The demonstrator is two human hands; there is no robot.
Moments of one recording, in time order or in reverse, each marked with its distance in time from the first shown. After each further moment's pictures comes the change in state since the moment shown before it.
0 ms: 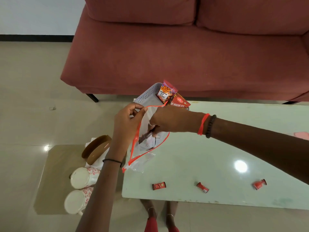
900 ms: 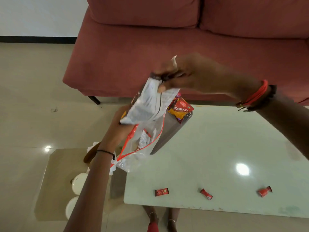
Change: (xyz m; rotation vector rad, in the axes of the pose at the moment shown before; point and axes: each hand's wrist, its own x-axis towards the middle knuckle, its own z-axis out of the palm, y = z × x) left_hand 0.028 -0.019 -0.023 -0.170 -0.238 -0.143; right_hand -0.036 0.026 -0.100 0.558 0.527 -0.196
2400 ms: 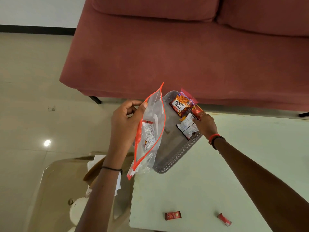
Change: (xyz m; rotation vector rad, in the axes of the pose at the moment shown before) left_hand 0.083 -0.019 -0.013 -0.051 0.289 0.099; right_hand -0.019 0.300 0.162 -0.160 0.433 1.111
